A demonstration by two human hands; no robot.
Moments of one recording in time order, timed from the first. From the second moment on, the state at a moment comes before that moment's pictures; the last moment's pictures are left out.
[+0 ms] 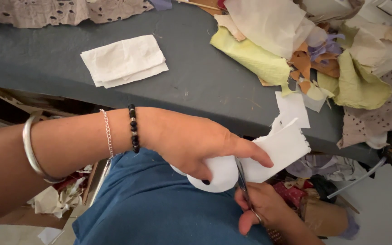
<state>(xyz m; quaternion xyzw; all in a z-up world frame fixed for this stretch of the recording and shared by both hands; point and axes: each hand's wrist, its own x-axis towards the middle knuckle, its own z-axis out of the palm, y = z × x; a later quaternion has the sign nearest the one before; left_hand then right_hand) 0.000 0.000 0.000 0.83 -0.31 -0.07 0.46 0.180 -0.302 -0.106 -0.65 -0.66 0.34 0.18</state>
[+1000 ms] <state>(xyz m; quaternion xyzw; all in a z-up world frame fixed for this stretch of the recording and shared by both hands) -0.009 -0.068 -0.037 0.75 -0.13 0.26 0.60 0.154 -0.289 -0.096 -0.61 -0.57 0.35 0.43</state>
